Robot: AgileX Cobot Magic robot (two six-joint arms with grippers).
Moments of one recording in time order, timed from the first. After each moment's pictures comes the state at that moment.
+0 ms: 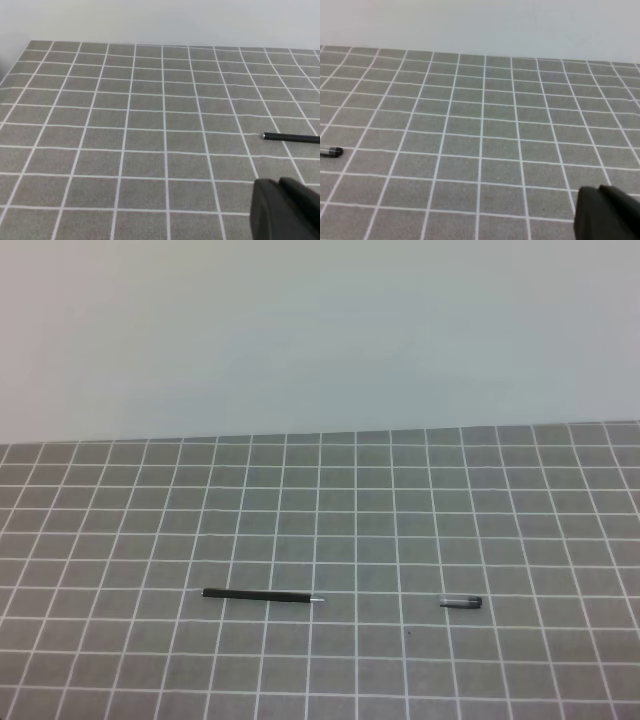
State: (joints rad) left arm -0.02 -0.03 0.04 -0.27 0.30 0.10; right arm 0.01 0.00 0.00 -0.11 0.32 0.03
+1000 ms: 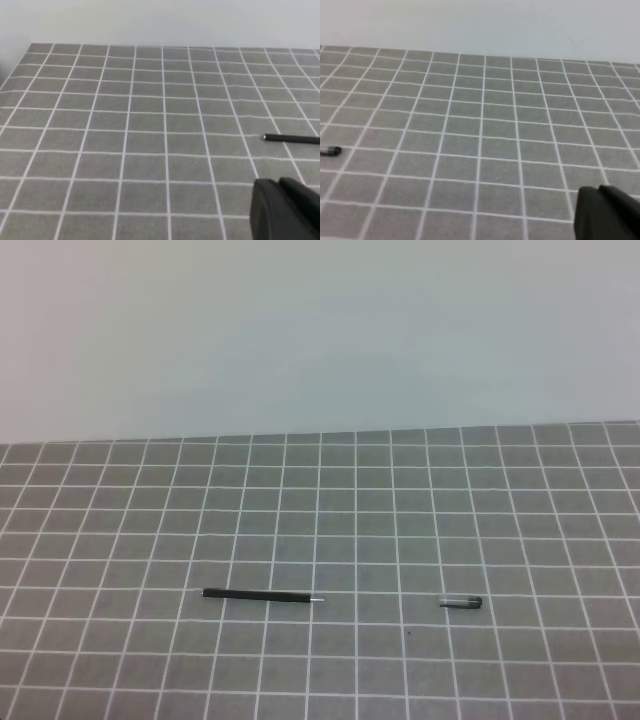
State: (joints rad) left arm -0.02 -0.03 0.04 -0.29 0.21 0.11; right arm 0.01 0.00 0.00 -0.15 0.32 -0.01
